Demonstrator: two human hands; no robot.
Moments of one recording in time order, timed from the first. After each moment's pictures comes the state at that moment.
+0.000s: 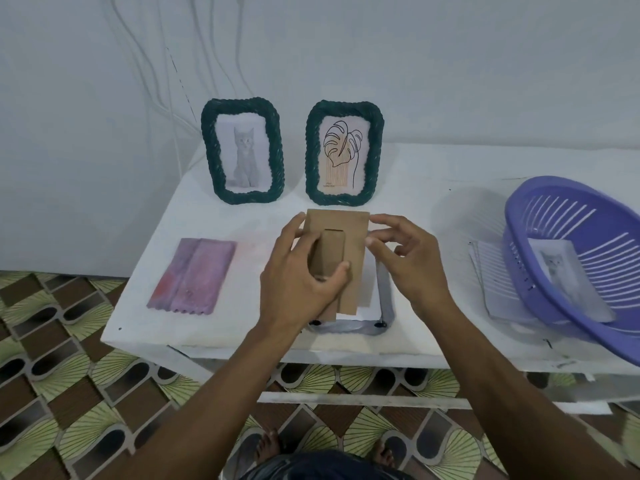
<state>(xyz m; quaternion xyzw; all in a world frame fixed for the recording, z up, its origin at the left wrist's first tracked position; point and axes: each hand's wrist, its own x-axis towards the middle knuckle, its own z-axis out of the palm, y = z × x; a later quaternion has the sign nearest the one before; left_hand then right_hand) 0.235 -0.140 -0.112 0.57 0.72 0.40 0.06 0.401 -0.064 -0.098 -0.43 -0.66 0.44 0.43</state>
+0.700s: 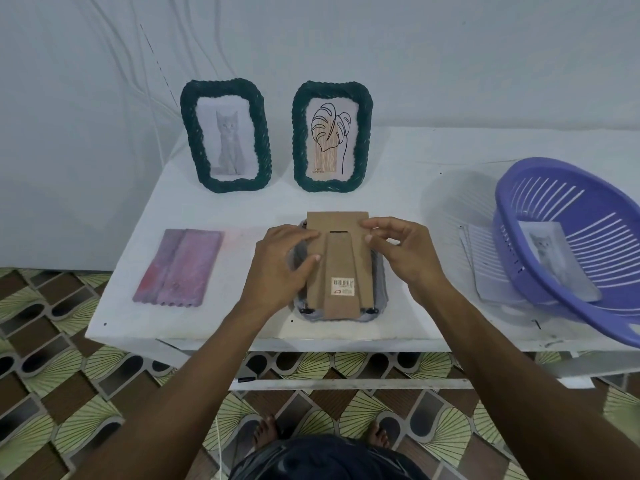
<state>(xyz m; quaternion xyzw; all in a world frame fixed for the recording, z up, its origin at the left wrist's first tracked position) 0.205 -0.127 -0.143 0.62 0.64 0.43 0.16 0.413 -0.047 -0.120 -0.49 -0.61 0.50 0.36</state>
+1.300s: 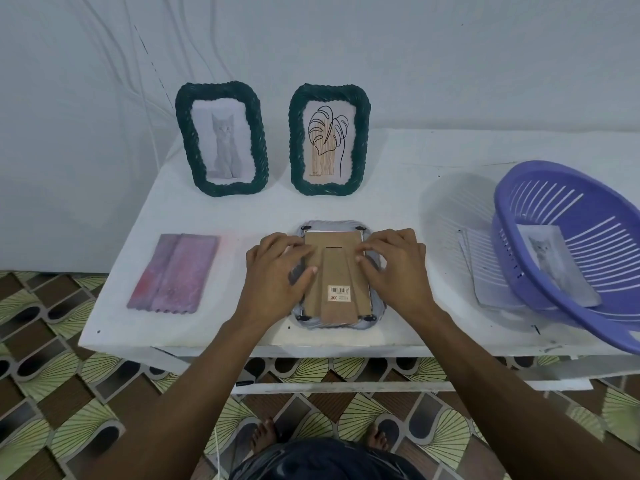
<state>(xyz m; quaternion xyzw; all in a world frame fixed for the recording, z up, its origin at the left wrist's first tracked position) 0.199 -0.124 -0.170 0.67 0.68 0.30 0.05 0.414 -0.048 -0.165 -0.48 -0.81 0.14 0.30</state>
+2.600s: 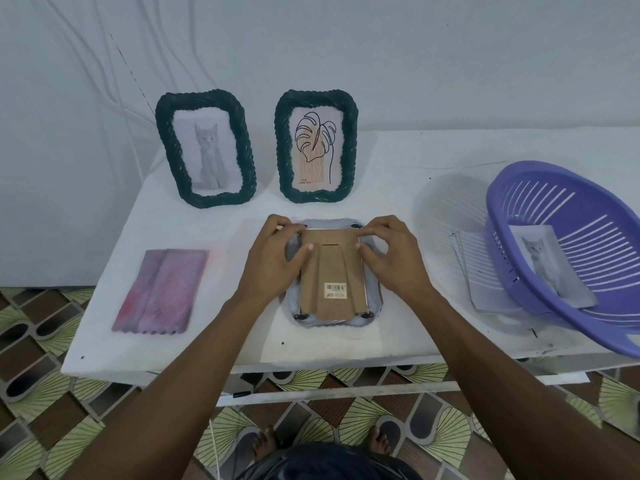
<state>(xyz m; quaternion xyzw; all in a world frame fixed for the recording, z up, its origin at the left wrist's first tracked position) 0.193 -0.071 -0.162 0.64 0.67 0.36 0.14 0.415 -0.011 -0.163 -0.48 -0.77 0.26 0.34</state>
